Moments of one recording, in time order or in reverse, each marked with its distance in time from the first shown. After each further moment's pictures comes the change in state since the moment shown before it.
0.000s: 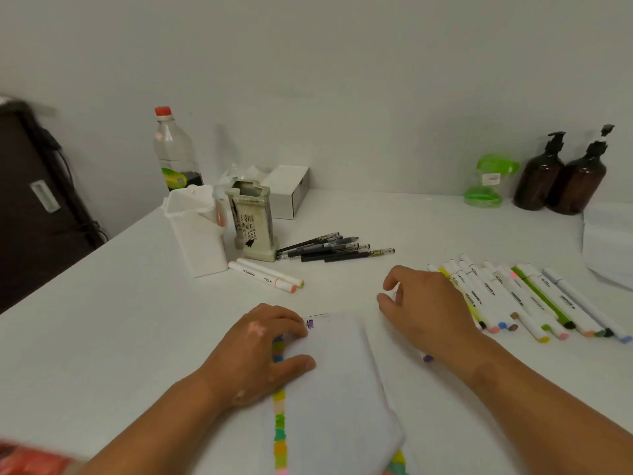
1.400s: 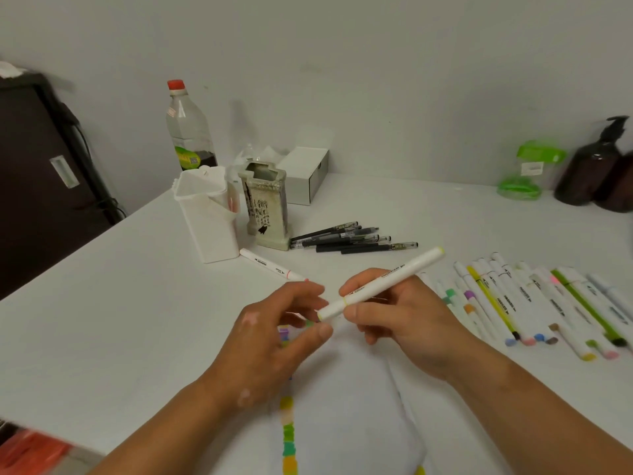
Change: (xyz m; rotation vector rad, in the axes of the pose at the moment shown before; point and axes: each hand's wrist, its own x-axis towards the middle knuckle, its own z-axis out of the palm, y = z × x) left_hand 0.000 0.029 -0.009 -0.434 0.212 -0.118; right_hand -0.005 -0.043 0.003 1.183 -0.502 -0.045
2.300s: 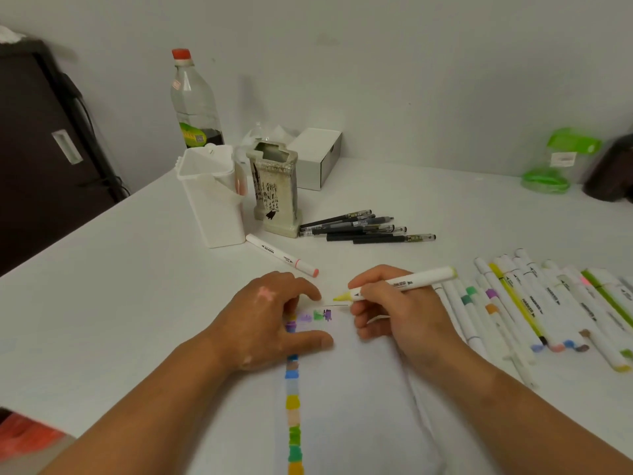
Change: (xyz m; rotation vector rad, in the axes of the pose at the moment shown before) left_hand 0.029 -0.037 -0.016 0.408 -0.197 0.012; right_hand 0.022 0.028 0.014 0.084 0.217 0.026
